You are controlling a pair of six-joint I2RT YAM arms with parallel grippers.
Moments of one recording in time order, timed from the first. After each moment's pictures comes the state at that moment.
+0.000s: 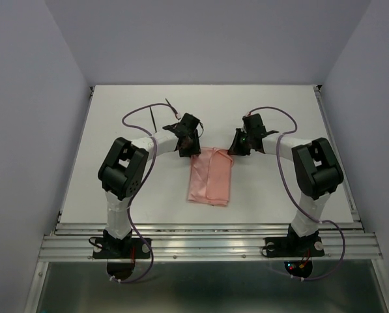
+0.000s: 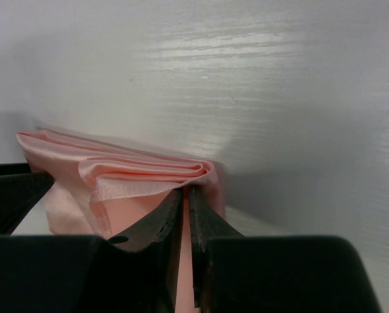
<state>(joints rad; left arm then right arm) -0.59 1.97 1.33 -0.39 -0.06 -0.66 0.35 1.88 1.12 -0.15 -0.17 0.60</state>
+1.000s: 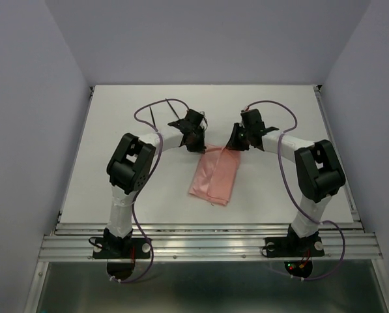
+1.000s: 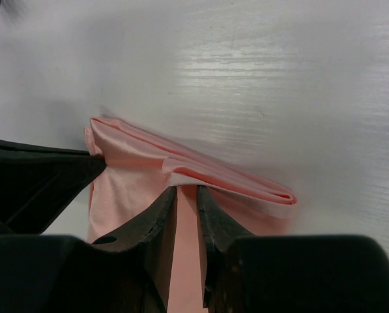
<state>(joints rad) -0.59 2.07 1.44 -0.34 0.10 -0.53 0.37 1.82 1.15 -0.18 -0.17 0.59</state>
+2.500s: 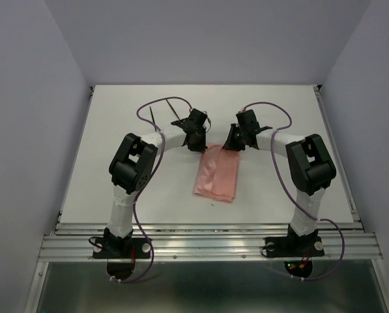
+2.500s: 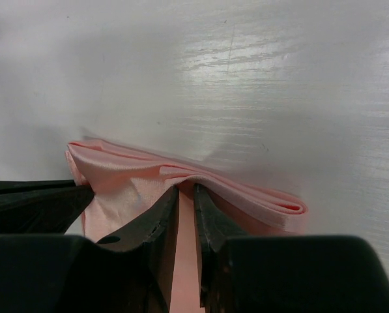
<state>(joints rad) -0.61 2.09 1.50 -0.39 0.03 -0.51 0.38 1.94 1.22 -0.15 -0.10 0.62</state>
